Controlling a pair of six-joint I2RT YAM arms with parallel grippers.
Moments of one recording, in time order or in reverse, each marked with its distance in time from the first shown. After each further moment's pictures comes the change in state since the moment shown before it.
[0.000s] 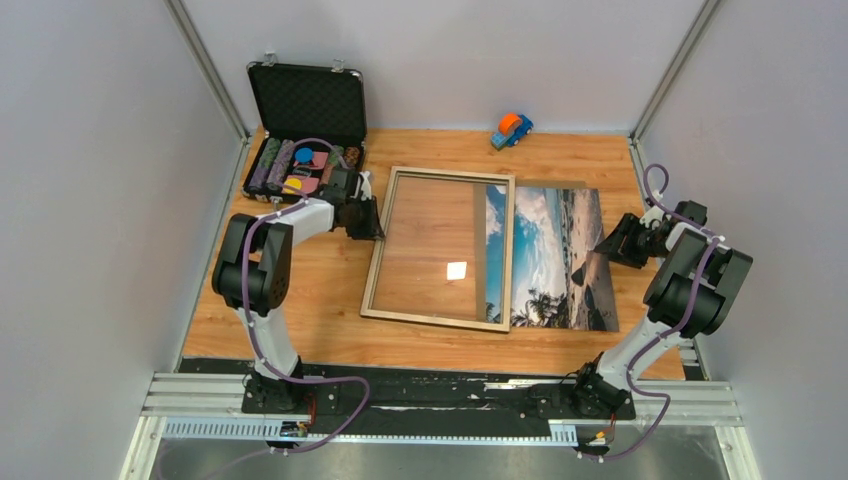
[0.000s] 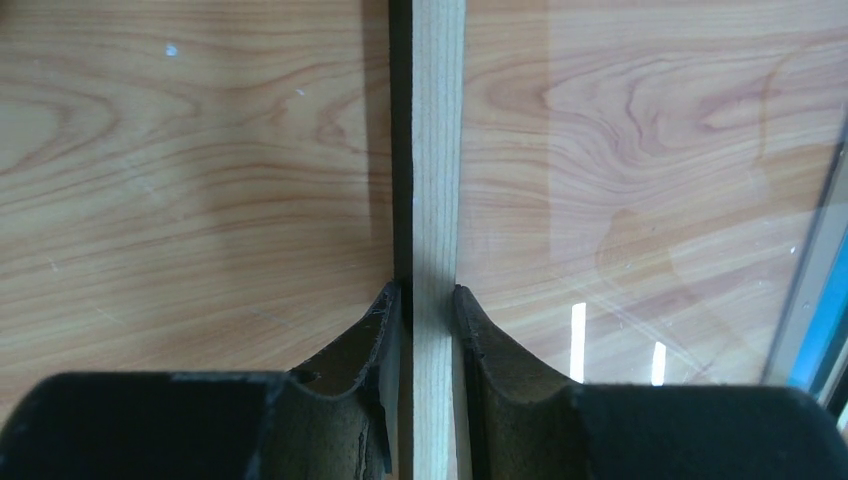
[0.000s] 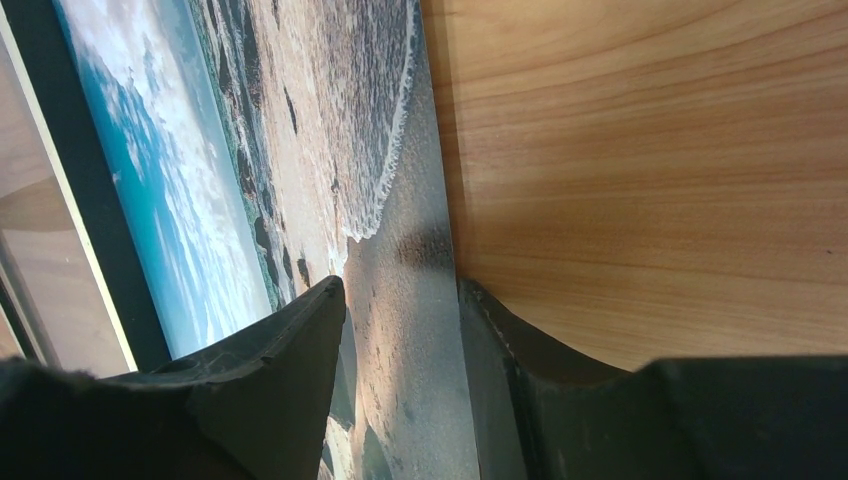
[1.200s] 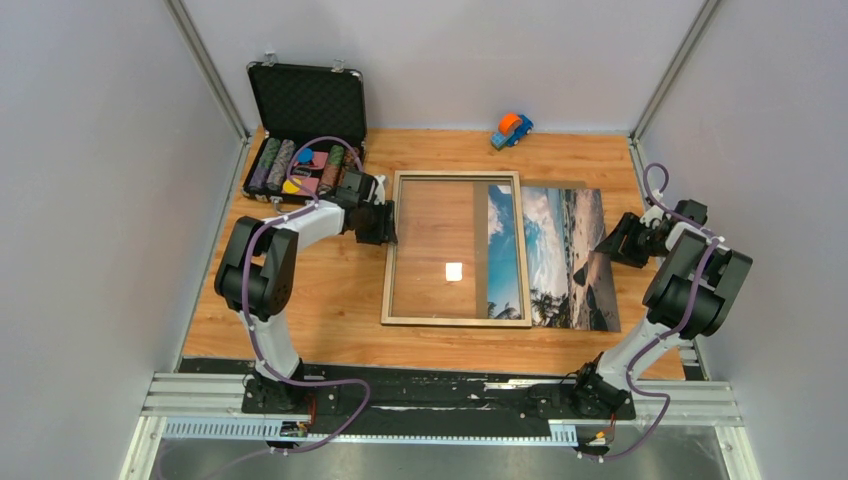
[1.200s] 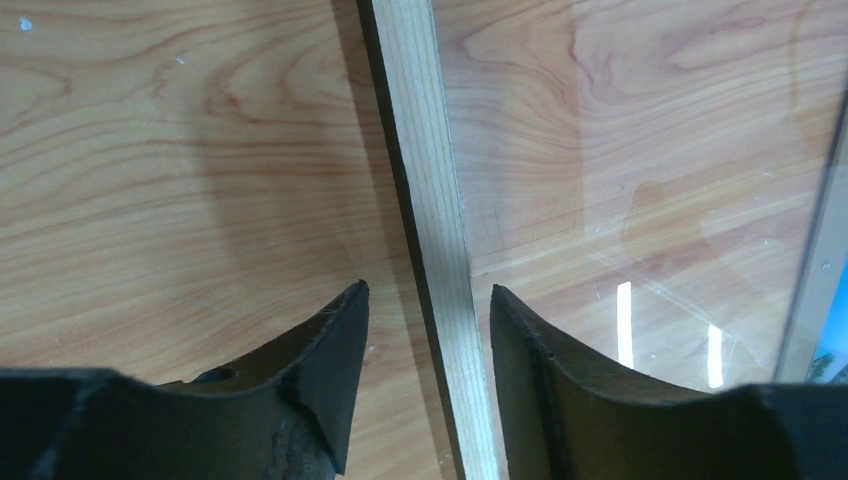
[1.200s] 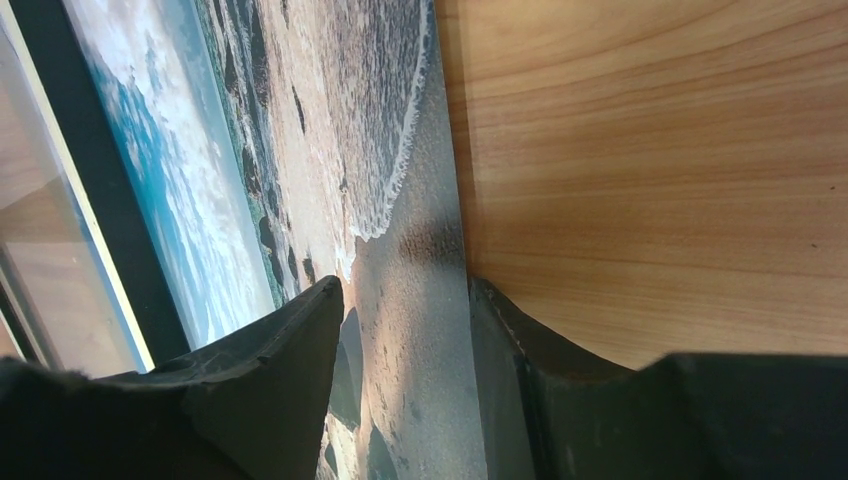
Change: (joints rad) left arm -0.085 -0.024 0.002 -0.034 -0.037 0.032; right arm 0.003 -0.012 0.000 -0.001 0.018 0.000
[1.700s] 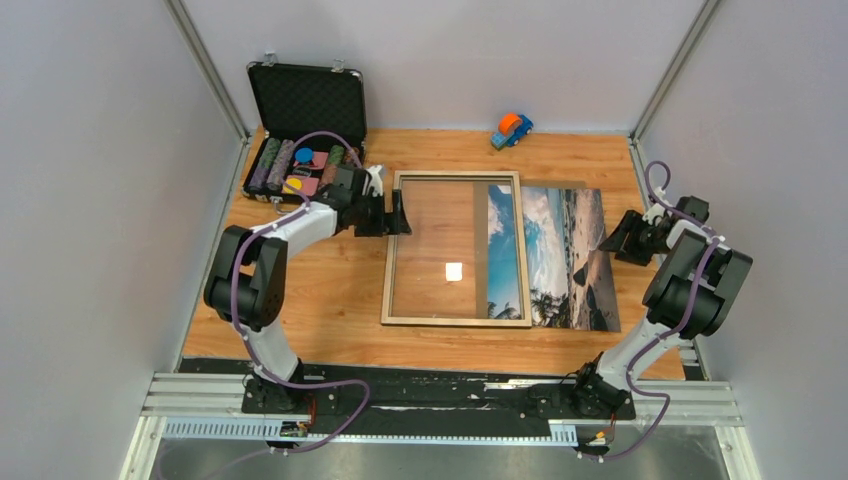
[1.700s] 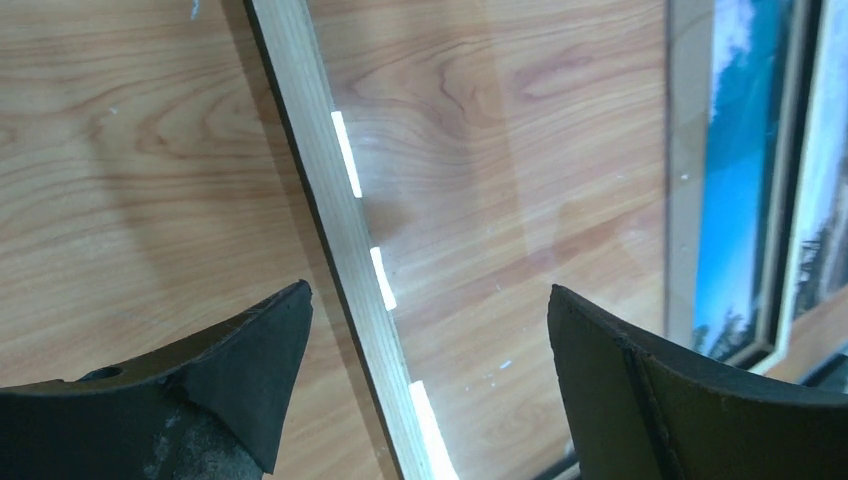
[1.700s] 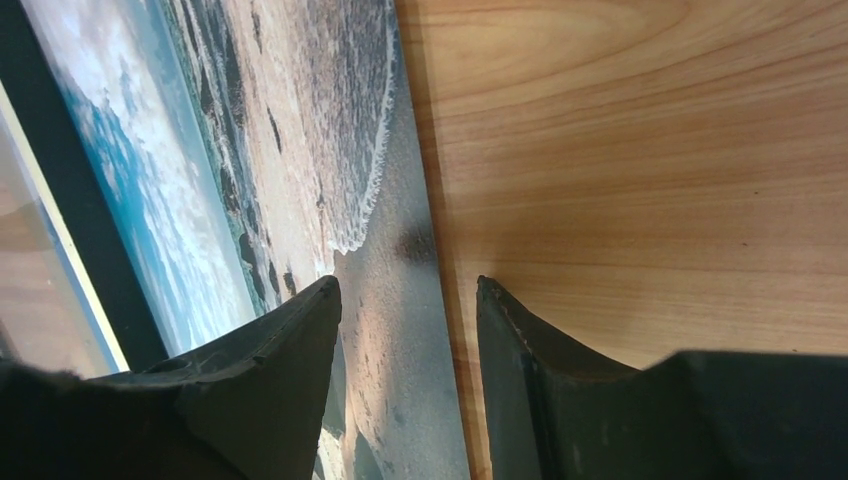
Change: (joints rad) left arm 0.026 -0.097 -0.047 0.100 0.148 -0.069; right arm 0.003 0.000 0.024 0.000 0.065 0.006
